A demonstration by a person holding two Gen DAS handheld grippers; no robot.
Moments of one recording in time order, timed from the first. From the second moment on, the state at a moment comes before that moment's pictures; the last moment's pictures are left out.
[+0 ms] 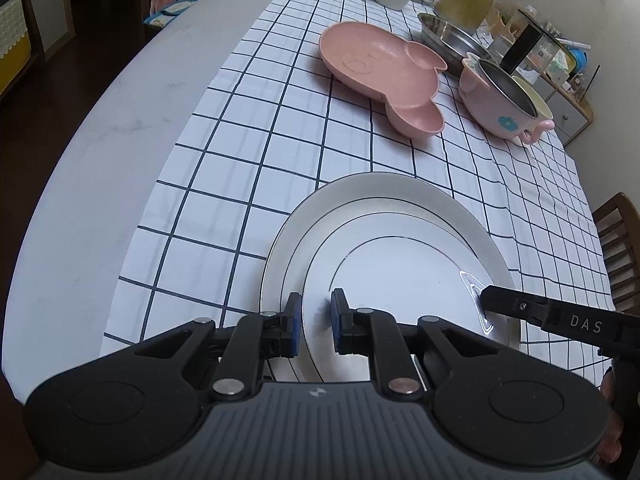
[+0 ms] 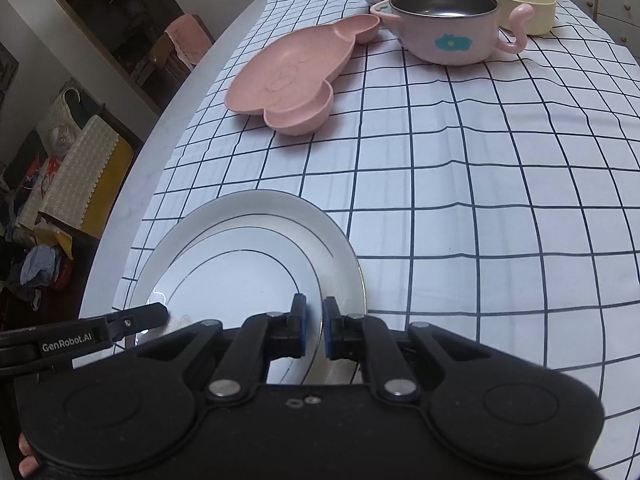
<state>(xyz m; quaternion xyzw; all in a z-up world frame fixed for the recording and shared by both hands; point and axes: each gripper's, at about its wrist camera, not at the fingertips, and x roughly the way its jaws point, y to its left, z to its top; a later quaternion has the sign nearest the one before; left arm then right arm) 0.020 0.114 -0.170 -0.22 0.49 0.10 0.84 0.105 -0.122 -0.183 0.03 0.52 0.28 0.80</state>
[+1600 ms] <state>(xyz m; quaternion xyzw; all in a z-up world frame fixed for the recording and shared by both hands) 0.039 0.103 -0.082 -0.14 0.42 0.06 0.90 0.089 -0.098 -0.104 -0.07 0.42 0.28 0.86</state>
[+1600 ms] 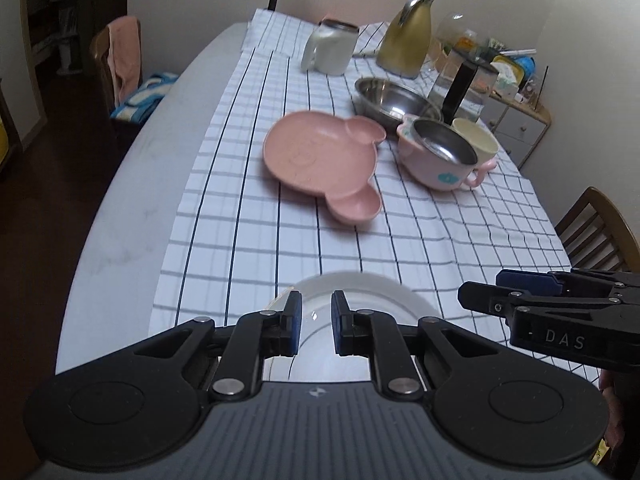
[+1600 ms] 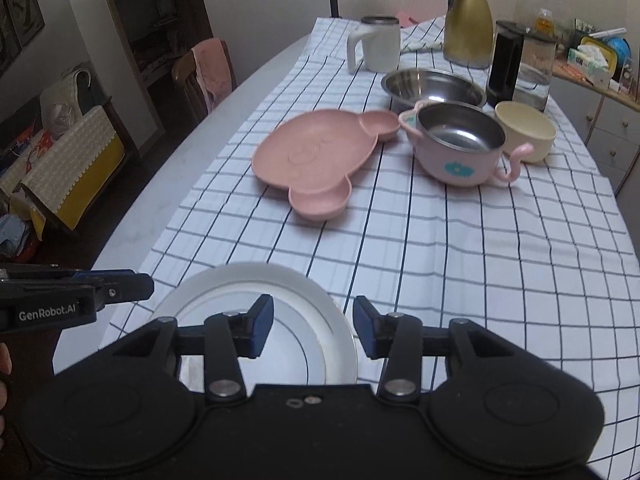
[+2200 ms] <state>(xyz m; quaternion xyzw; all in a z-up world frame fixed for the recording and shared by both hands) 0.074 0.096 -0.038 -0.09 0.36 0.05 0.93 0.098 -0.093 -0.047 -0.07 0.35 0.26 0.90</state>
